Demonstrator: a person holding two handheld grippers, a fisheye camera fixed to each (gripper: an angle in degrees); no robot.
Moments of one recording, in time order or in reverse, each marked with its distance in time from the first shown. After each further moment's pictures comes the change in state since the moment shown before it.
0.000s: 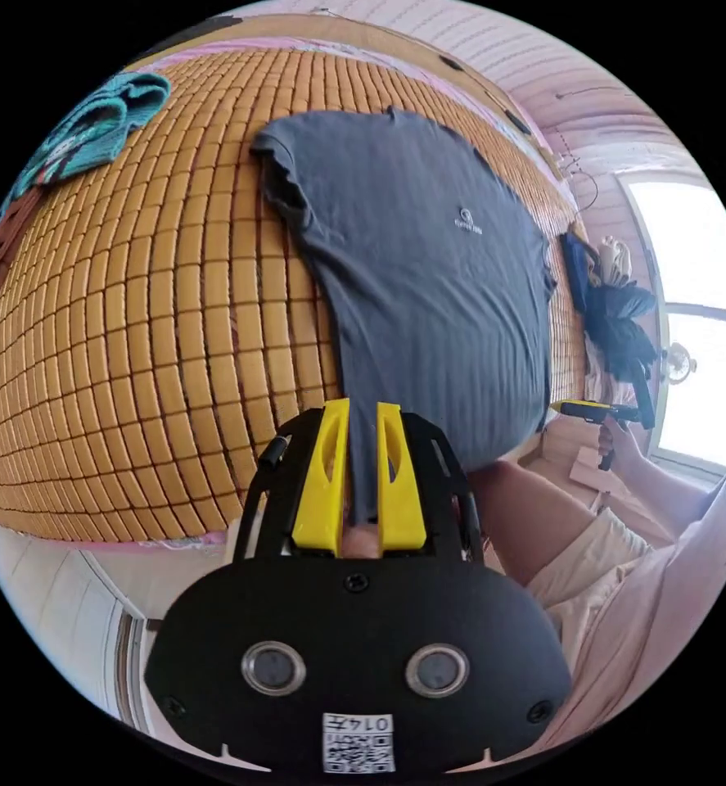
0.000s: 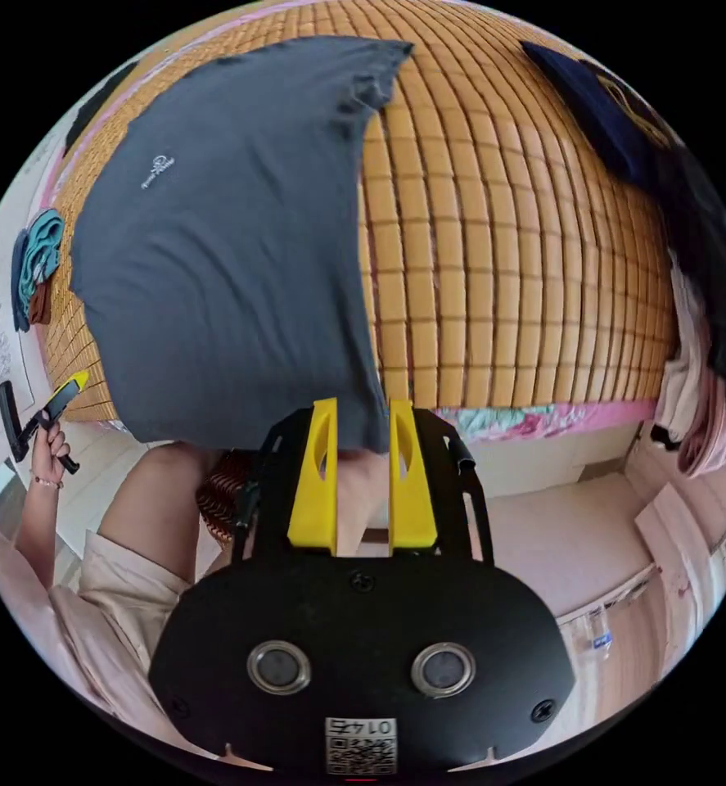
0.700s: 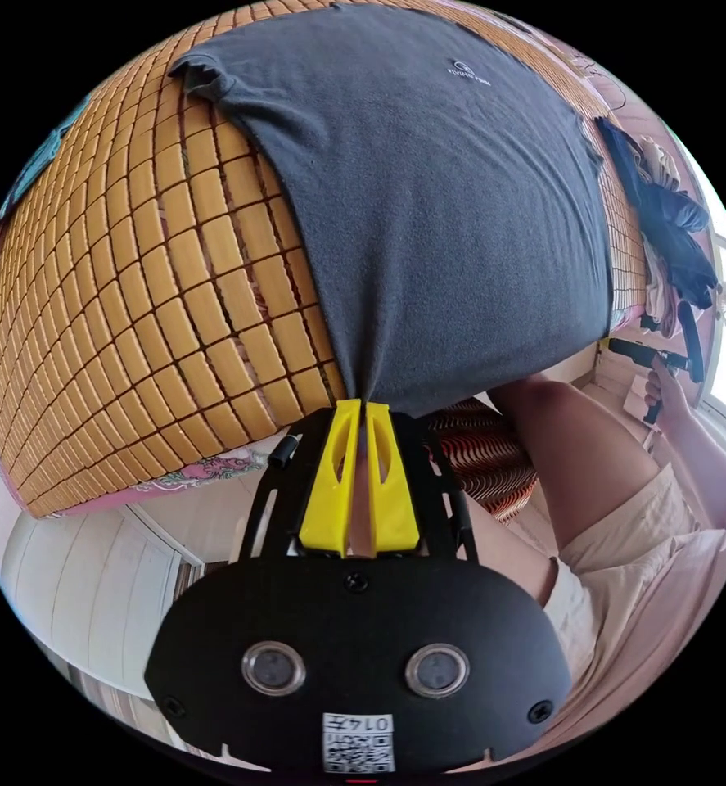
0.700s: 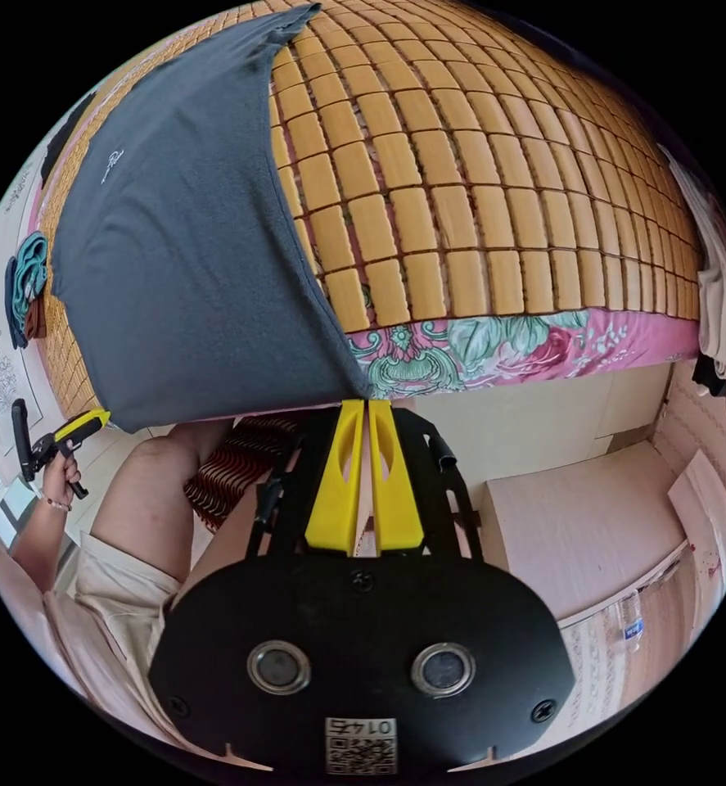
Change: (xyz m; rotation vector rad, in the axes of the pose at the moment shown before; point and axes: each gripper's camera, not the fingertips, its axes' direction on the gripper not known) left arm 0.034 0.030 0.076 -0.233 -0.167 0.062; right arm 0.025 0.013 0.046 -0.037 -0.031 0.025
